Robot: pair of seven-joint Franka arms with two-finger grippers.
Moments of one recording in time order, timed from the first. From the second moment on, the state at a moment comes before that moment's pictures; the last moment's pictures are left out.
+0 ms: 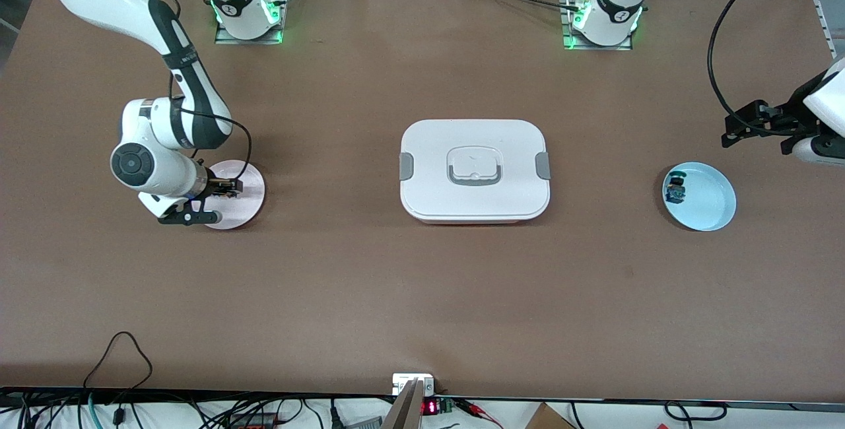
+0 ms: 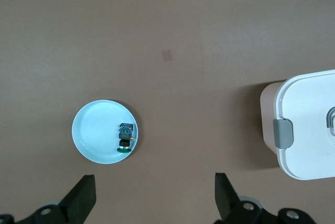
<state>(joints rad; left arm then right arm) 0.04 0.09 -0.02 -1.52 -0.02 1.61 0.13 0.12 0.43 -0.05 -1.98 -0.05 2.22 0.08</state>
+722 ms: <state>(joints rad) 0.04 0.09 -0.02 -1.52 -0.02 1.61 0.13 0.13 0.32 -0.04 -1.84 -0.05 2.02 0.06</state>
